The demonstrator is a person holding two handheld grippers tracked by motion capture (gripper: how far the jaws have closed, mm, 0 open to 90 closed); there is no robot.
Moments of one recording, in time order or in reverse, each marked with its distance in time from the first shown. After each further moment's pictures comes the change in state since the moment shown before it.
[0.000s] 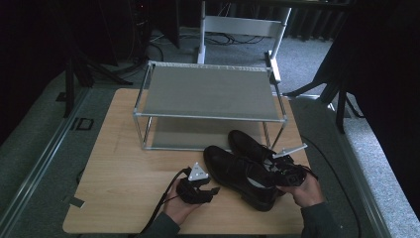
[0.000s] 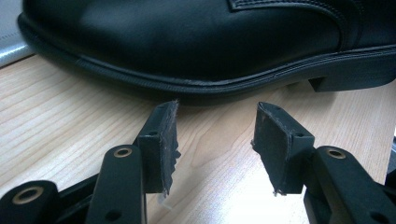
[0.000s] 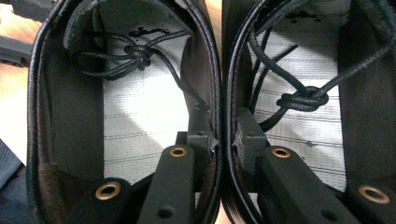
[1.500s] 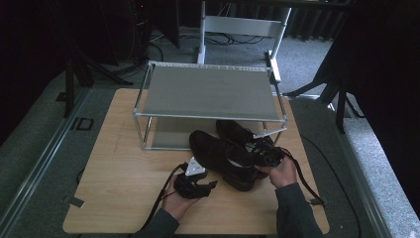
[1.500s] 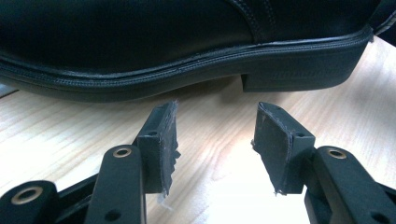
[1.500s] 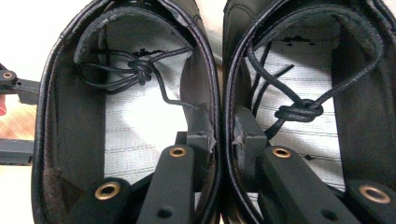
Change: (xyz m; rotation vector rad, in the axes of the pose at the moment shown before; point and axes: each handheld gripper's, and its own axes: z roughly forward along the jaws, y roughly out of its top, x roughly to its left) left arm 0.011 0.008 -0.005 -0.031 0.049 -0.026; right arm 0.016 0.064 0.028 -0.103 -0.021 0.026
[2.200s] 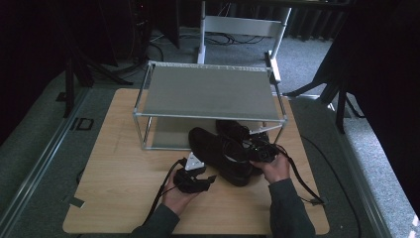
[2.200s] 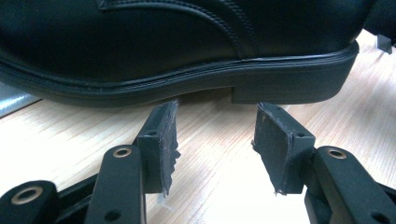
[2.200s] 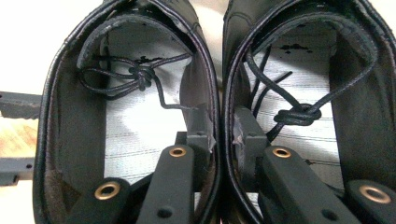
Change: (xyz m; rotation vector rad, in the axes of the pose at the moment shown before) left arm 0.008 0.008 0.002 -0.006 0.030 -0.009; right arm -0.002 0.011 0.017 -0.023 -0.024 0.033
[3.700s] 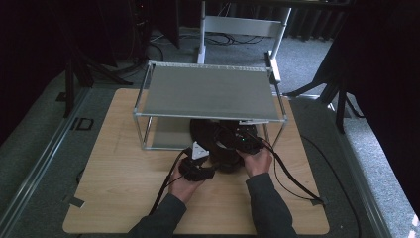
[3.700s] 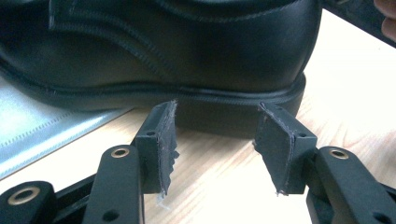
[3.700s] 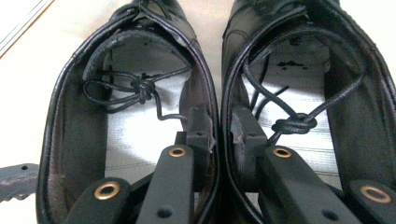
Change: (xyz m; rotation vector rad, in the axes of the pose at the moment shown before) left arm 0.010 0.027 0.020 -0.036 0.086 -0.009; right arm 0.016 0.027 0.037 -0.136 -0.164 0.132
